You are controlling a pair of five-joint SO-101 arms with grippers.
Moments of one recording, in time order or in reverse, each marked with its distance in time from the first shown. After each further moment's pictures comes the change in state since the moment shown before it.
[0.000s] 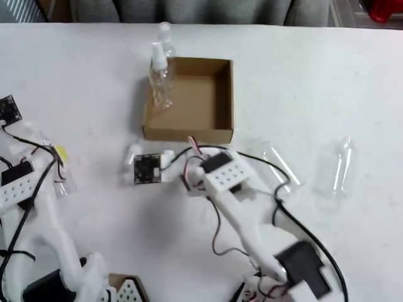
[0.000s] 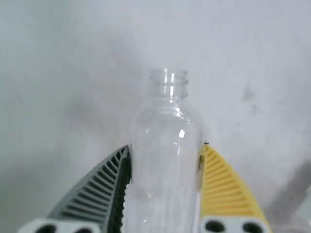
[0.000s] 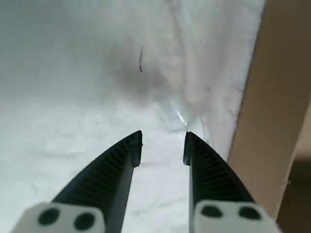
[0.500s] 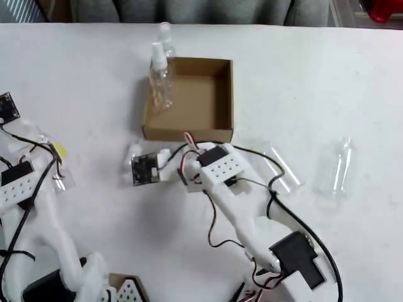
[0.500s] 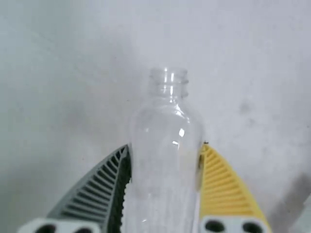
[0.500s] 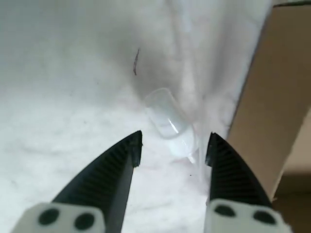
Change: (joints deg) left arm 0.0 0.0 0.0 -3.0 0.0; right arm 0.1 2.8 -2.9 0.0 6.1
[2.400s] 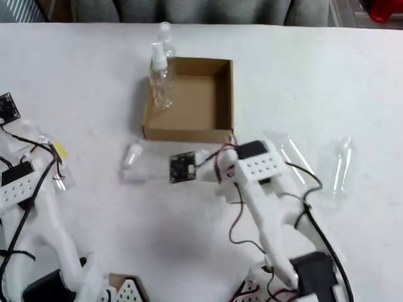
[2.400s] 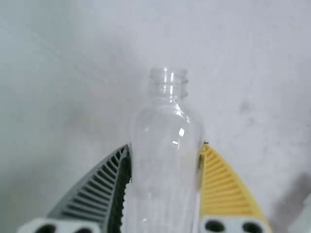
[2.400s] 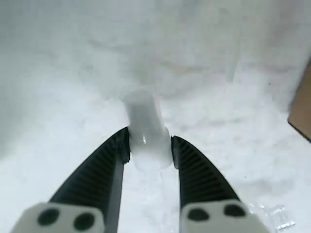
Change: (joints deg) left arm 0.0 0.0 0.2 0.0 0.0; right arm 14.8 -12.2 5.4 20.6 5.1
